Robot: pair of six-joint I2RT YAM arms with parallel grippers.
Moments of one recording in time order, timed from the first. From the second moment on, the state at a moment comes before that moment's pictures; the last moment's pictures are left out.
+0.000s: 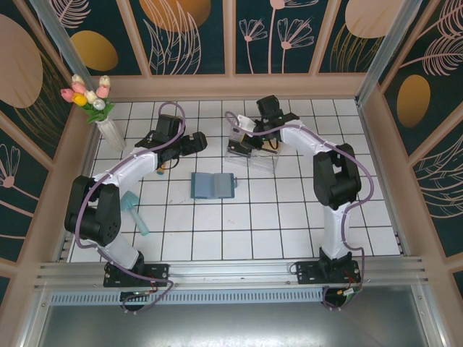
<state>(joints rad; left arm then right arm) -0.33 1.65 1.13 -0.28 0.11 -0.56 0.43 2.03 1.62 -0.53 -0.41 -0.79</state>
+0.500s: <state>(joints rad) -0.33 1.55 1.00 -0.32 0.17 -0.58 0.58 1.65 1.32 -0.18 -0.18 -0.03</state>
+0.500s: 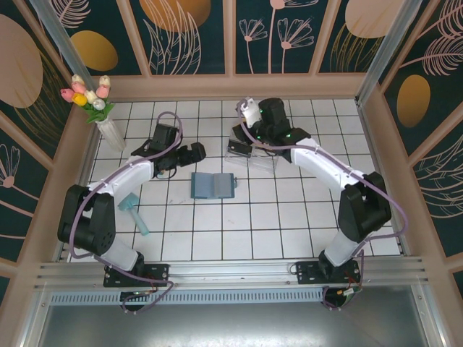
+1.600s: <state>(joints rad) -0.31 1.56 0.81 -0.33 0.25 -0.62 0.80 1.91 1.21 -0.34 -0.07 1.05</state>
